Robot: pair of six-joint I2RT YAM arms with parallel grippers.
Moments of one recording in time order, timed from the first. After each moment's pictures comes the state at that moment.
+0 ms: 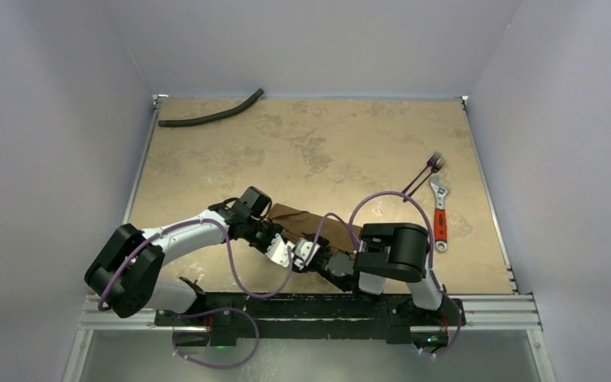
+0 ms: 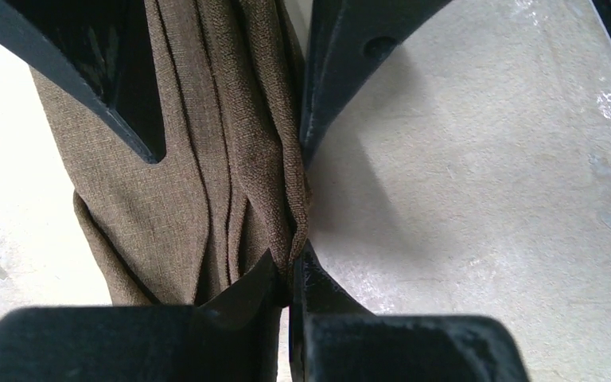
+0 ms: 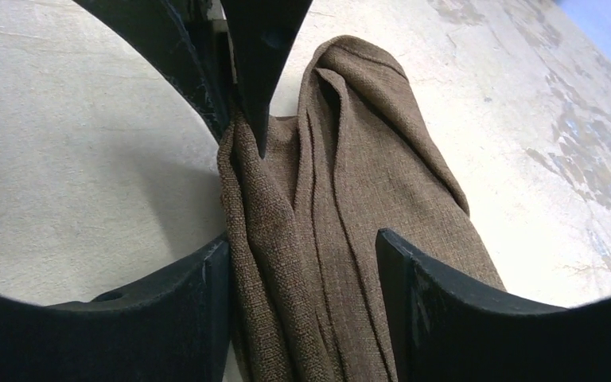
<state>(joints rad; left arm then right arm) -0.66 1.37 0.64 -0.41 0.55 1.41 1.25 2.03 0.32 1.52 0.35 -0.31</state>
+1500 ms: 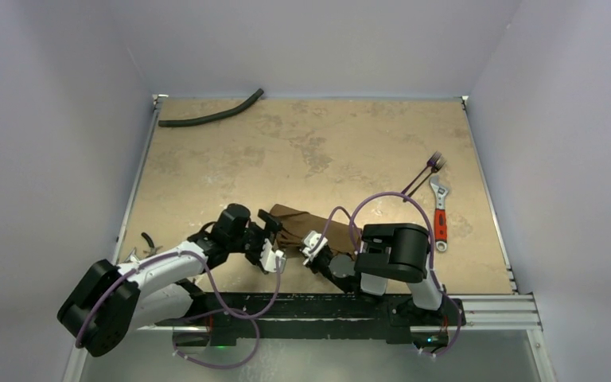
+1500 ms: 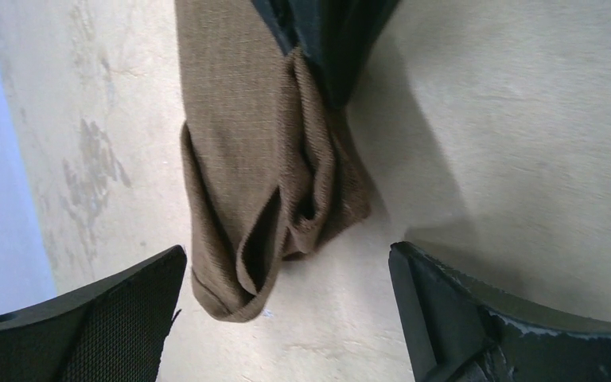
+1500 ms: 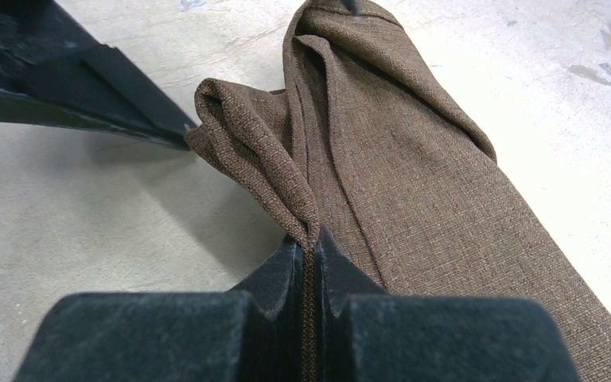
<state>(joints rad) -0.63 1.08 0.32 0.00 0.46 1.31 1.27 2.02 0.30 1.52 0.42 -0.03</state>
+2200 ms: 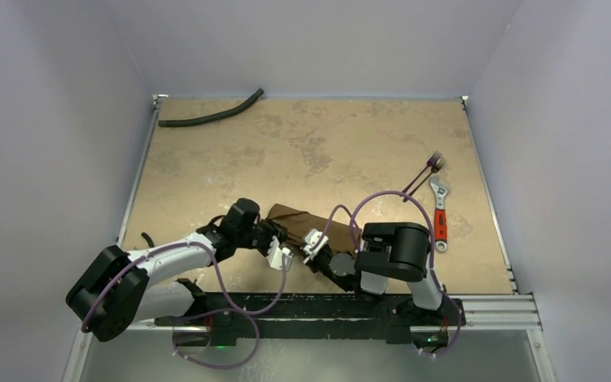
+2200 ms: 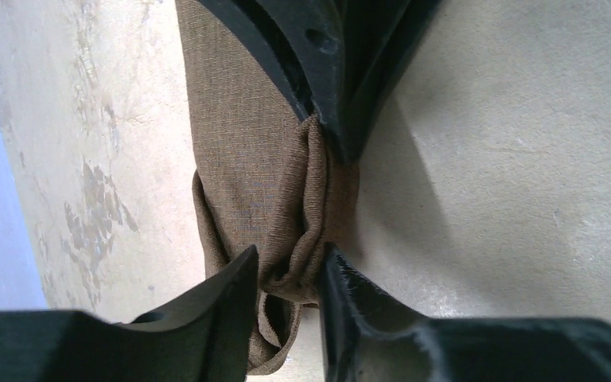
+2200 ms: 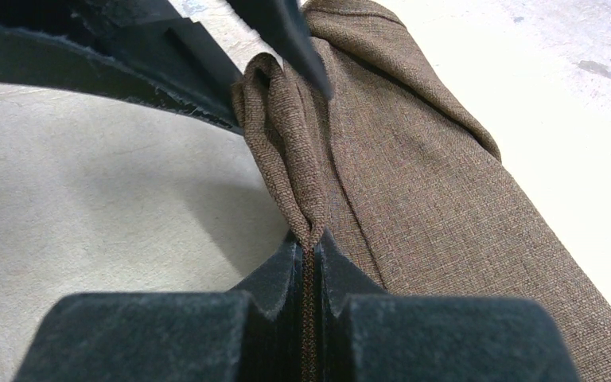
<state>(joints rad) -0.67 1.20 0.40 0.04 0.50 1.31 1.25 2.02 0.31 1.52 0.39 0.00</state>
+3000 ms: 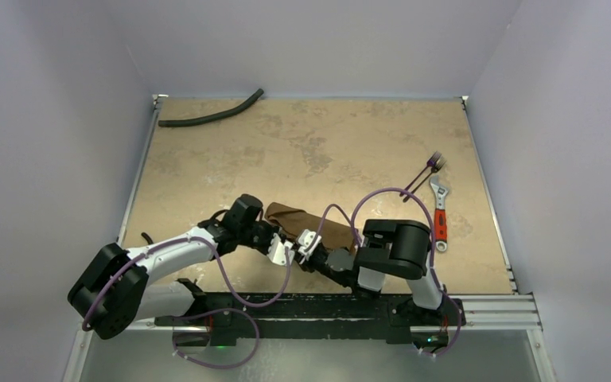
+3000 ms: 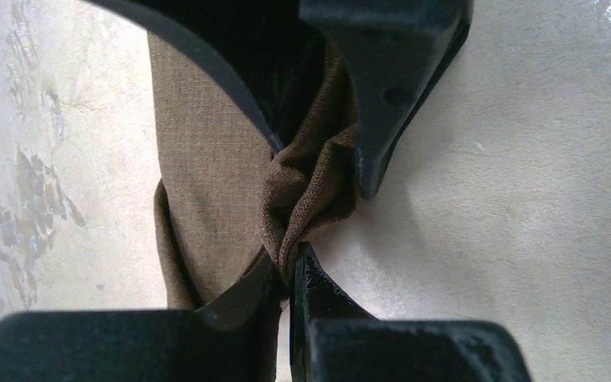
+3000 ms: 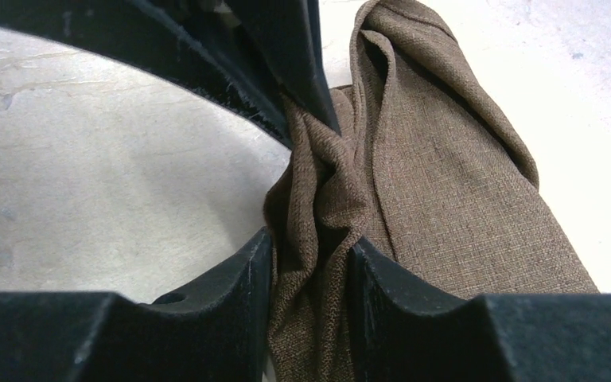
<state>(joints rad) -0.67 1.22 0.48 -0.12 0.51 1.23 1.23 2.02 0.34 1.50 0.25 -0.05</state>
